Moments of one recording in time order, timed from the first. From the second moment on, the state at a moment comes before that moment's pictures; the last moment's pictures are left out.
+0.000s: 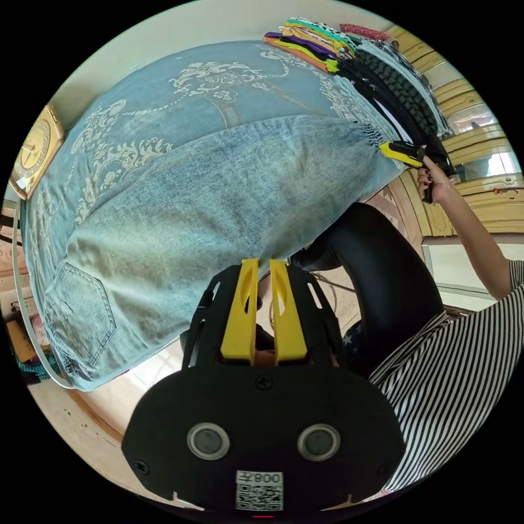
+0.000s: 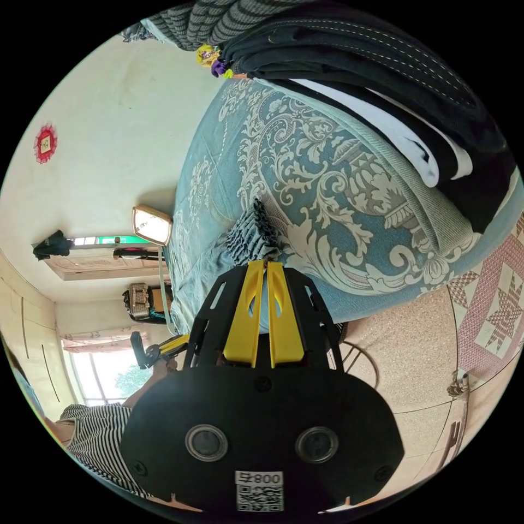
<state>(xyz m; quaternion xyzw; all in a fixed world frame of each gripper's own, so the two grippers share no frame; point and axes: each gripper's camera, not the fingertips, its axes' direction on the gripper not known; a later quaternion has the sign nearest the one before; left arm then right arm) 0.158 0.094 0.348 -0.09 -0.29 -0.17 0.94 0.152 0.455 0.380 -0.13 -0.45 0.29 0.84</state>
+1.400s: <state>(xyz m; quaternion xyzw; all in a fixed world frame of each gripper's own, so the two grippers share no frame) 0.021 0.212 0.014 0.07 -0.37 -0.34 0.86 -0.412 0.190 0.335 -0.10 -0.52 -0.22 0.82</state>
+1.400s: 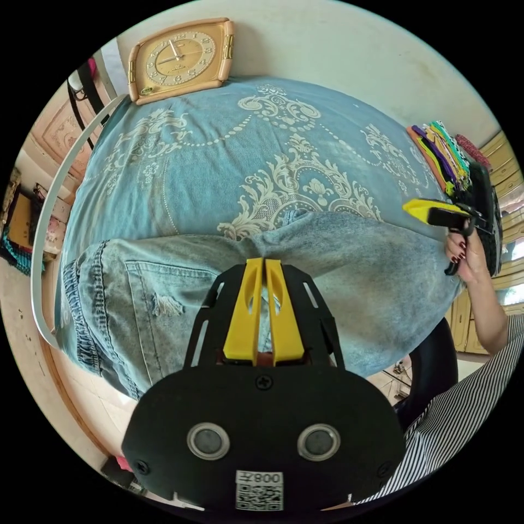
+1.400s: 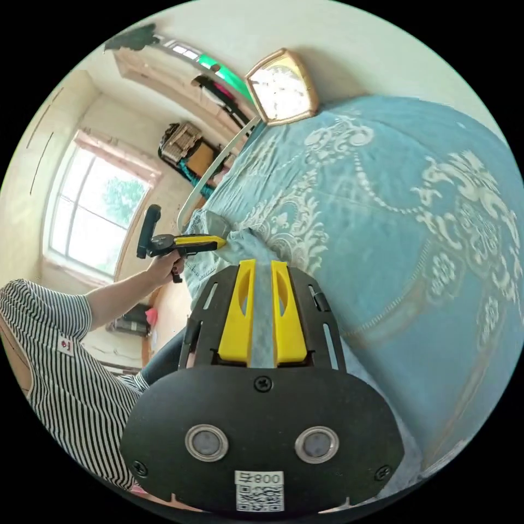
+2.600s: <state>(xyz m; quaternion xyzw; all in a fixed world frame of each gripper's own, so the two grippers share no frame) -0.062 0.254 -0.134 0.11 -0.21 -0.32 0.92 -0.686 0.270 0.313 -0.13 -0.48 -0.39 0.78</state>
